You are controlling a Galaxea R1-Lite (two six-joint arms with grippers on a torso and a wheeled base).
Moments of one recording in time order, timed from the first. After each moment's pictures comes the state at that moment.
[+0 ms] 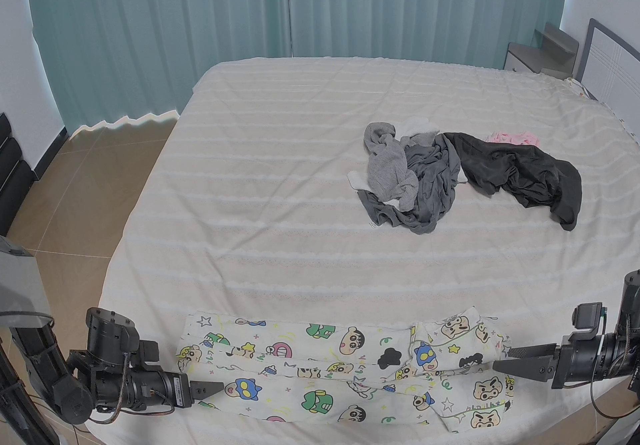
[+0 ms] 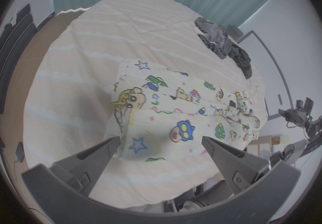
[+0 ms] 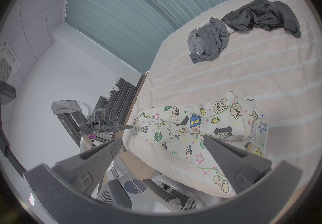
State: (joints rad) left arm -0.26 1.91 -0.02 -1.02 -0.21 -0.34; right arm 0.18 1.32 -0.05 -0.72 0.65 0.37
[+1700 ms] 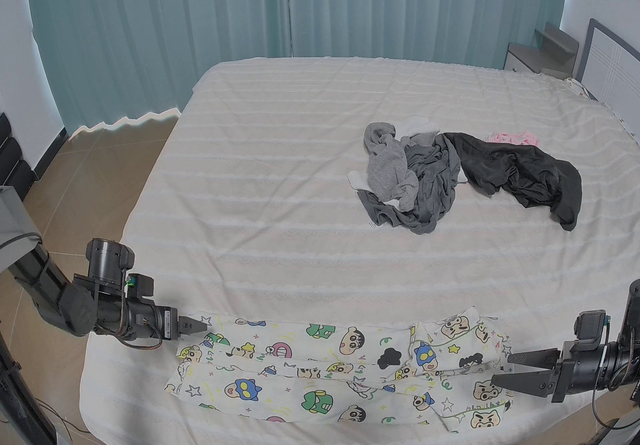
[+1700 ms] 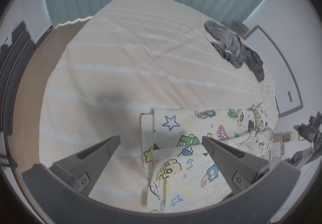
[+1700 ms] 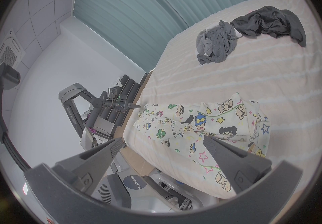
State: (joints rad) left arm -0.04 1.94 -0.55 -0.46 -0.28 -0.08; right arm 0.26 1.25 -0.02 -0.72 0.60 0.35
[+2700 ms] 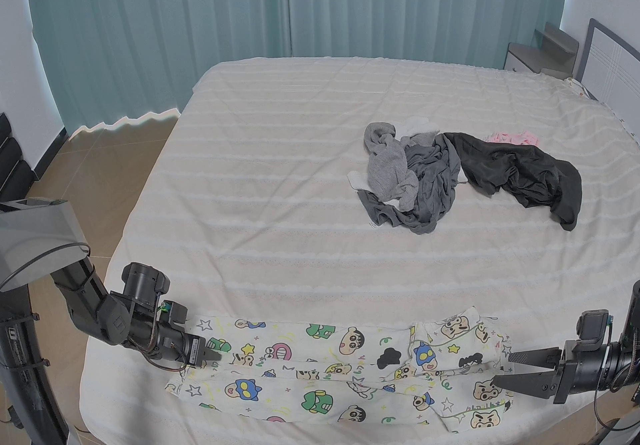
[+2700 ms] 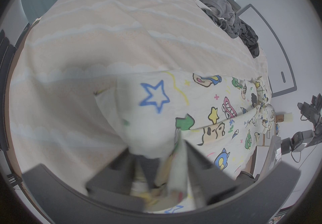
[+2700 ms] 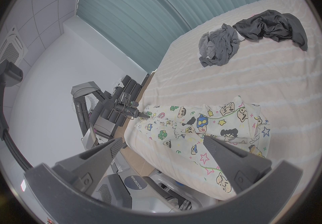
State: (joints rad) left arm -0.12 2.15 -0.60 -0.44 -0.35 0.01; right arm 0.27 1.22 -0.02 -0.72 0.60 0.35
